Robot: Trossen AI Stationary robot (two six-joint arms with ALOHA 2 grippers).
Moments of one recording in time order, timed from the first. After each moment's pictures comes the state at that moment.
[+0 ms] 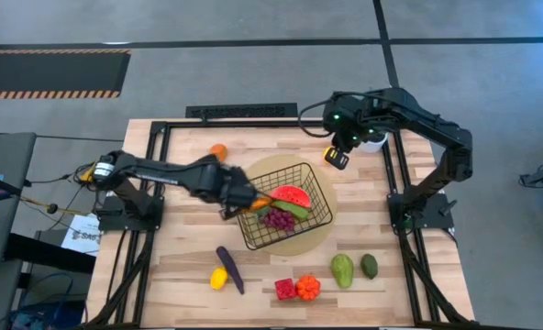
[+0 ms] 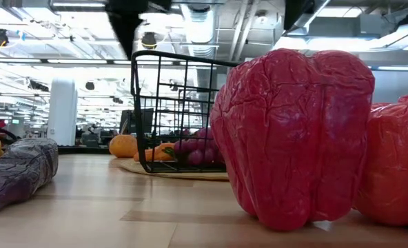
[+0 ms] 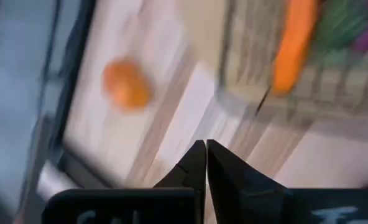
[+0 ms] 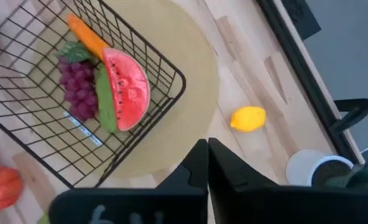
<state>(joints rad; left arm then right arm) -0.15 1.68 1.61 -1.56 -0.46 -0.62 -0.27 1.57 1.96 -1.57 0.12 0.21</state>
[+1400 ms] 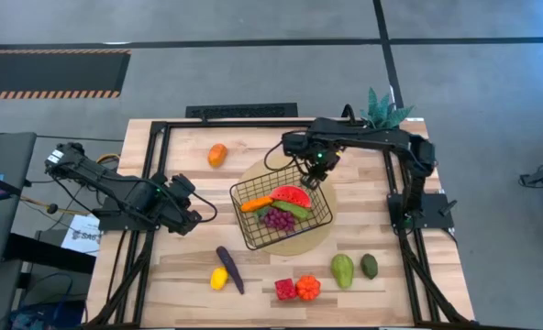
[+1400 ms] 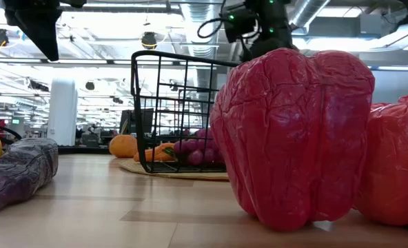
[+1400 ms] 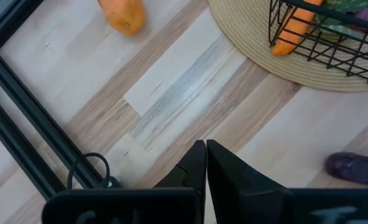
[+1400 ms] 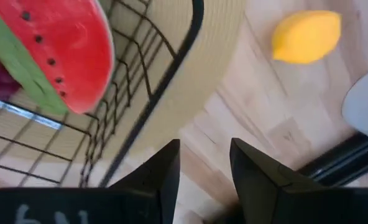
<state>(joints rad) -0.44 1.16 1.08 -1.44 -0.46 -1.20 -0.25 1.87 1.69 -1.52 0.07 0.43</state>
